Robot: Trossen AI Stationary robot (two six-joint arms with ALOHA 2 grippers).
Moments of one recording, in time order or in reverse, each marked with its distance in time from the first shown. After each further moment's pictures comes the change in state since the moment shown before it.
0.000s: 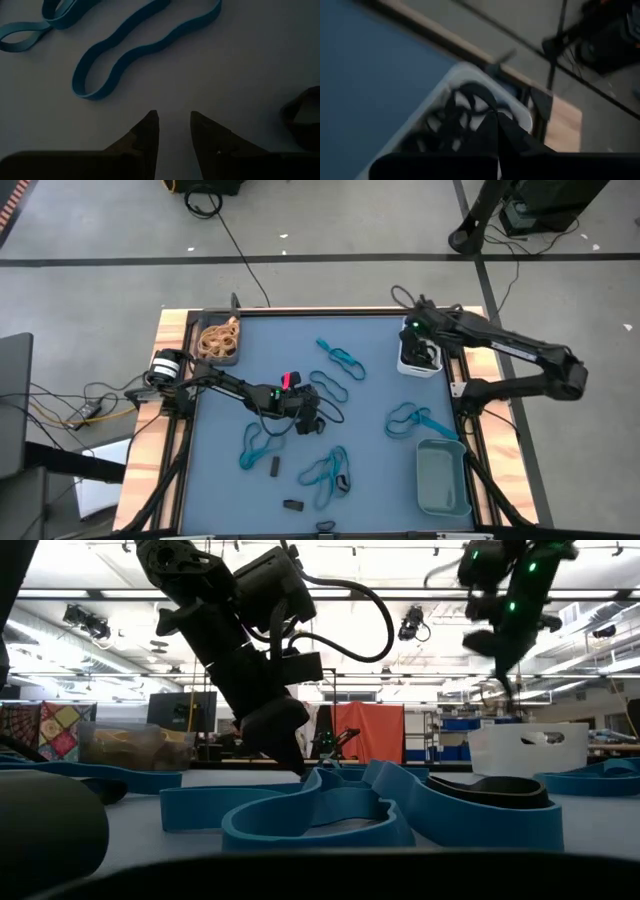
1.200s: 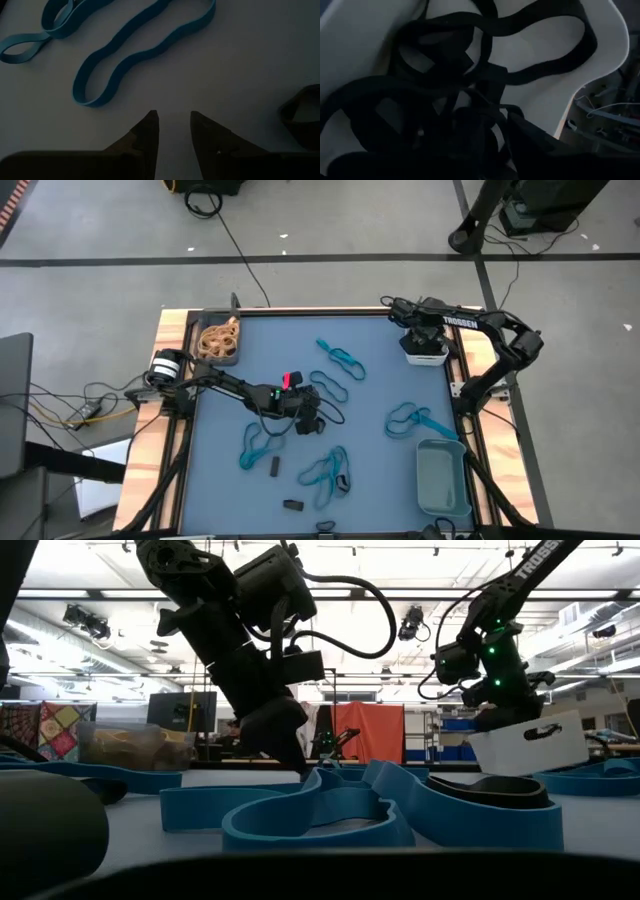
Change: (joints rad) left arm 0.000 0.000 0.000 0.014 0.000 0.056; right arm -0.273 0.477 0.002 -0.051 -0.065 -0.049
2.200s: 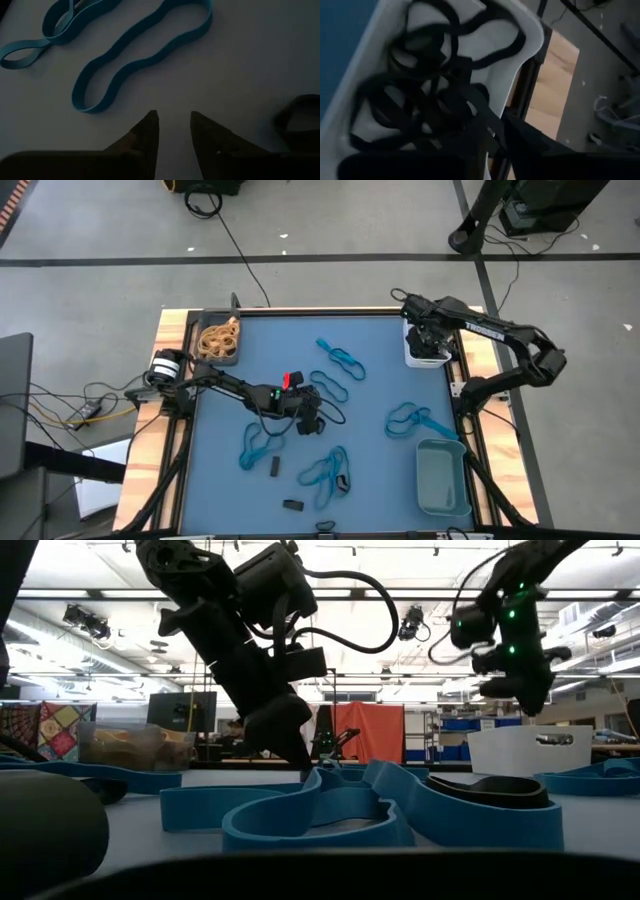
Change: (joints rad) left arm 0.000 0.000 0.000 0.027 0.000 0.004; right arm 0.029 -0.235 0.004 -0.092 -0.057 0.007
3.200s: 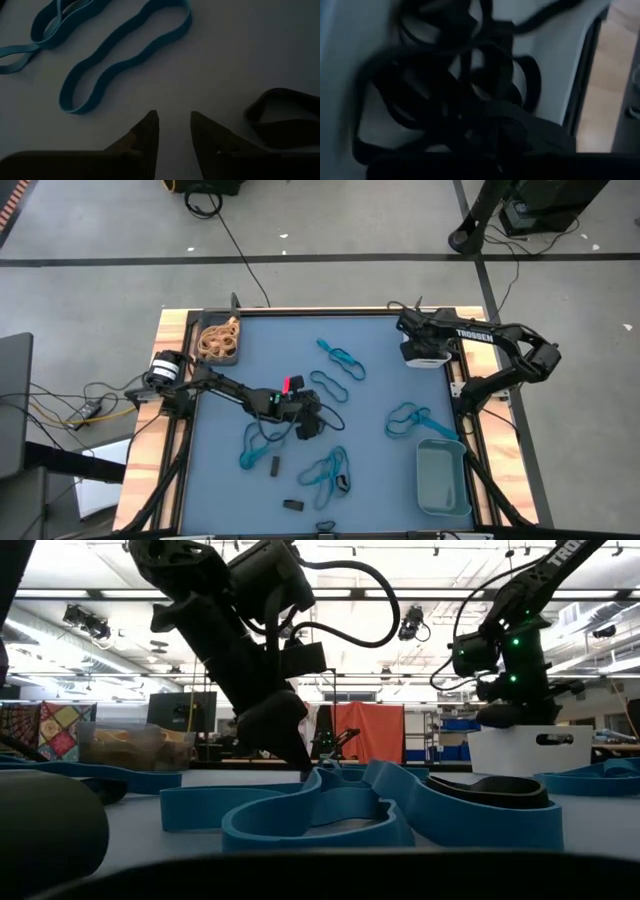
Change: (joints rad) left arm -0.038 0.000 0.000 0.002 0.000 0.000; right arm 0.014 0.058 -0.168 0.185 -0.106 0.185
